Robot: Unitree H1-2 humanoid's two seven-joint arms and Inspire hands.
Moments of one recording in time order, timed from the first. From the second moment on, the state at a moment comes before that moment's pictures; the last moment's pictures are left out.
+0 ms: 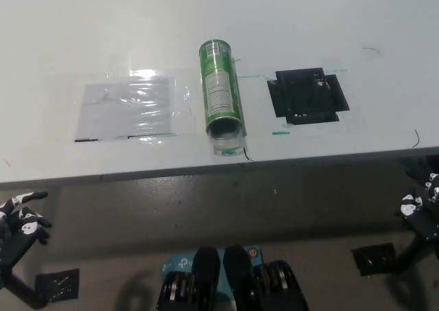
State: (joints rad) left_arm -0.03 0.34 0.23 -0.03 -0.21 0.17 -0.13; right_arm -0.13 -0.21 -0.12 -0.03 -0.01 0.22 0.02
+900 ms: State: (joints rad) left_arm -0.03 0.34 0.23 -0.03 -0.21 0.17 -0.13; right_arm -0.55 -0.31 0.08 -0.19 -0.03 0.36 0.13
